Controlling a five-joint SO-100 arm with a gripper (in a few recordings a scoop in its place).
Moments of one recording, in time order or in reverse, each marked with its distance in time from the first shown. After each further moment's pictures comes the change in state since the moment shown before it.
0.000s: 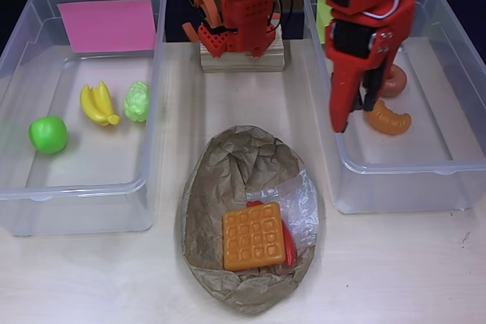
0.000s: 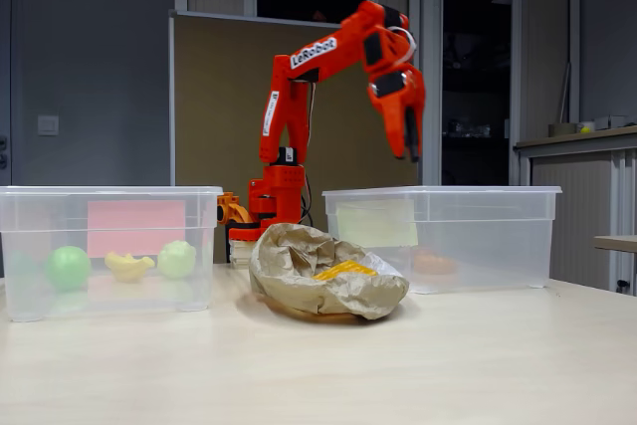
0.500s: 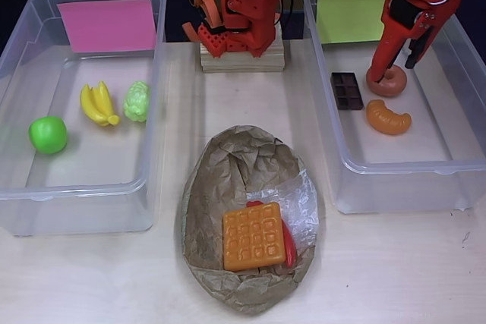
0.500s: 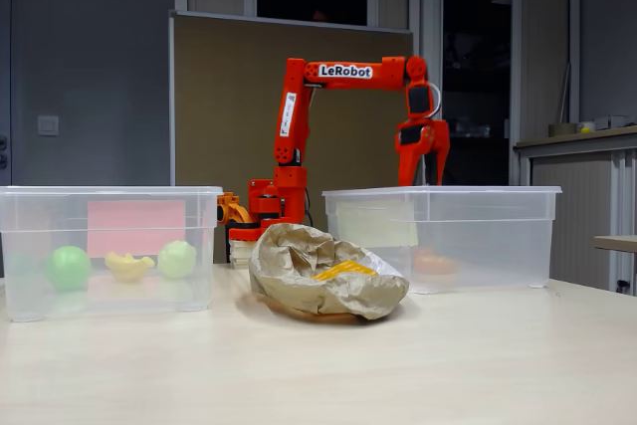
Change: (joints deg) arm -32.2 -0.2 11.5 -1.7 42.7
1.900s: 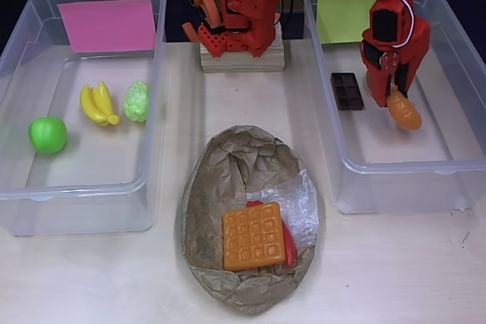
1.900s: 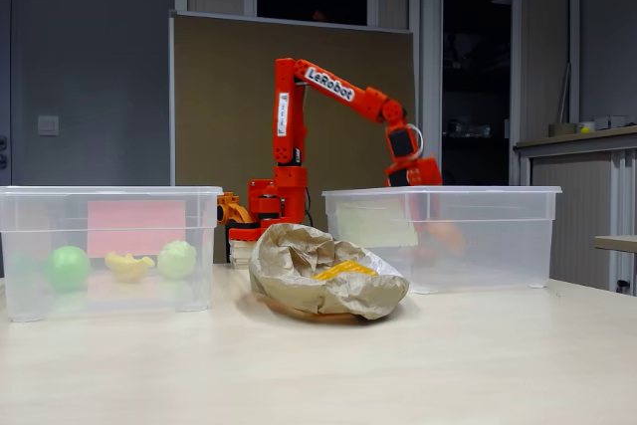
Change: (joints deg) arm -3.6 5.4 40.3 -45.1 16.5
